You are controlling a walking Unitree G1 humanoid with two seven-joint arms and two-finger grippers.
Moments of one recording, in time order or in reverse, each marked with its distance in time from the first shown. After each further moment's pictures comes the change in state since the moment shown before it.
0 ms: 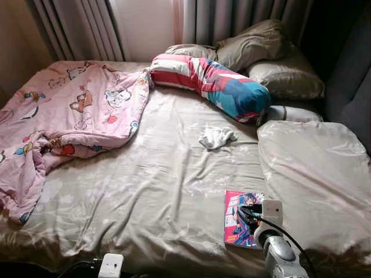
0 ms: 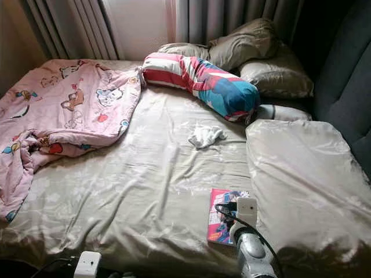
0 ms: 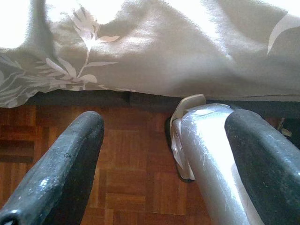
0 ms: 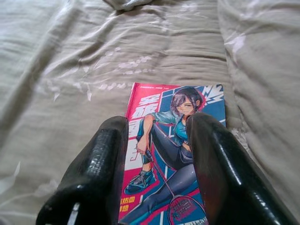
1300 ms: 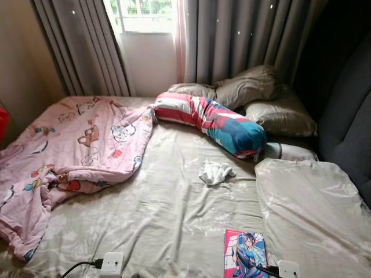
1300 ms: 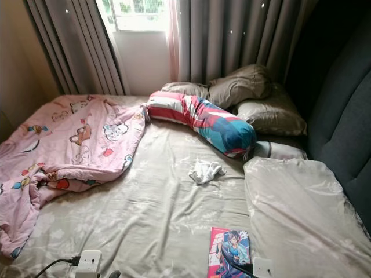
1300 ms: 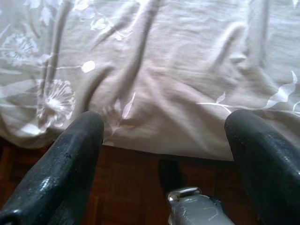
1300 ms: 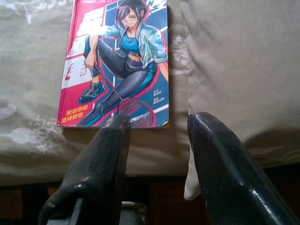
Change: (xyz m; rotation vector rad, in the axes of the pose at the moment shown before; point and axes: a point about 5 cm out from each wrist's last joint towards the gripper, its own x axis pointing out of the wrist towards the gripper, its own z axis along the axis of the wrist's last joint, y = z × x) left arm 0.003 -0.002 0.003 -0.079 0.031 0.026; right arm -0.071 -0.036 -0.121 0.078 0.446 -0.212
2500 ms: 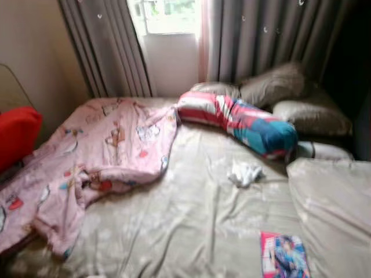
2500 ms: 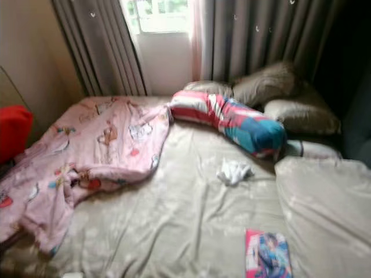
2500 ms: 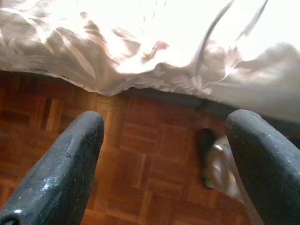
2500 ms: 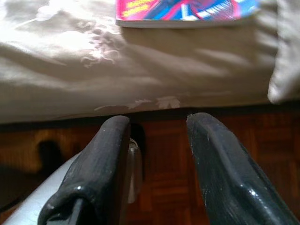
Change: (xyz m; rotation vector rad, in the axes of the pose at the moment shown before) left arm -0.020 0.027 -0.052 -0.027 0.149 0.037; right arm -0.022 -0.028 -0.061 0.014 0.170 -0.069
